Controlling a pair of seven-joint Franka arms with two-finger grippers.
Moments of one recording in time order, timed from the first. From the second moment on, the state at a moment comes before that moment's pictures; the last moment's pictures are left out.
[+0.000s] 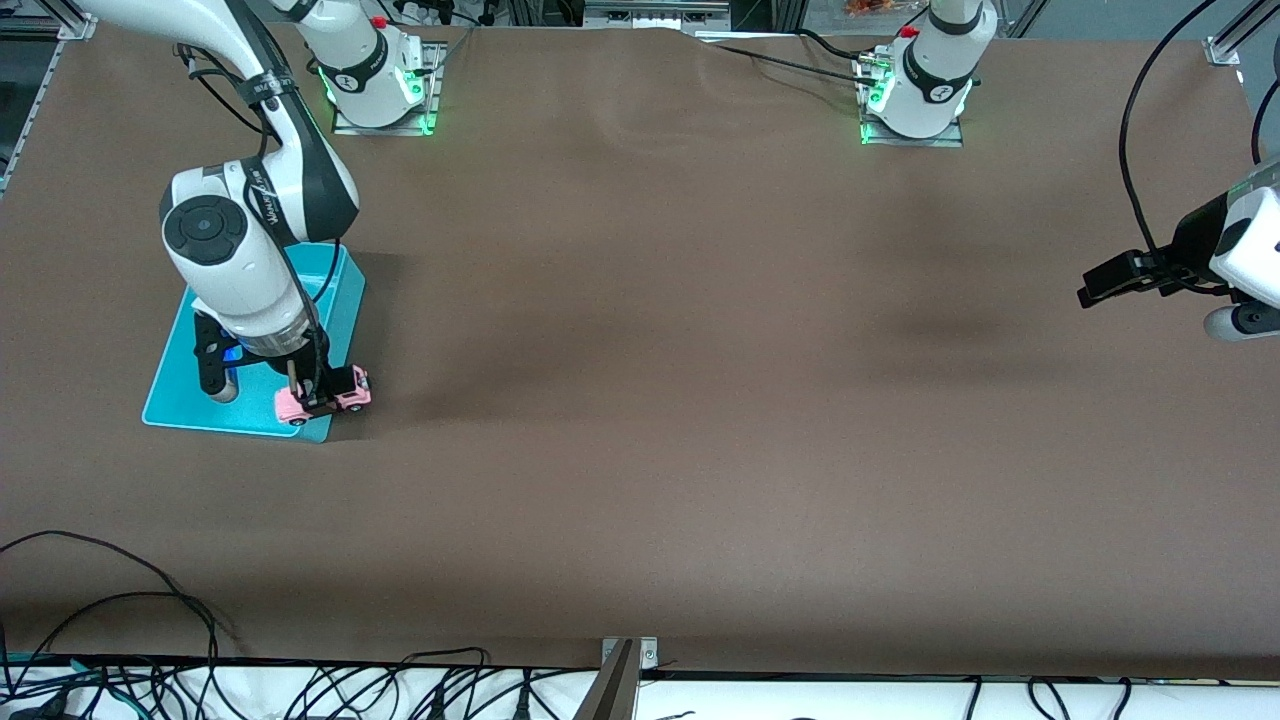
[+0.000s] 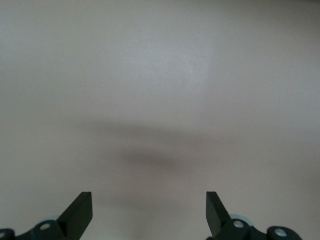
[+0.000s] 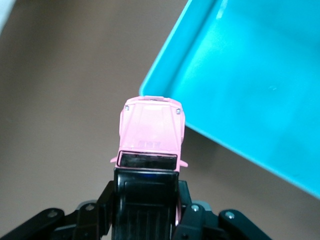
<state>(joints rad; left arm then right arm) 0.07 0.09 -0.04 -1.60 -0.02 1.63 -0.15 -0.05 0.29 0.25 -1.97 -0.31 2.33 1.49</state>
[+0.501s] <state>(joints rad) 0.07 0.09 -0.04 -1.60 -0.02 1.63 -0.15 -0.06 0.23 0.20 -1.96 -0.20 2.07 1.00</state>
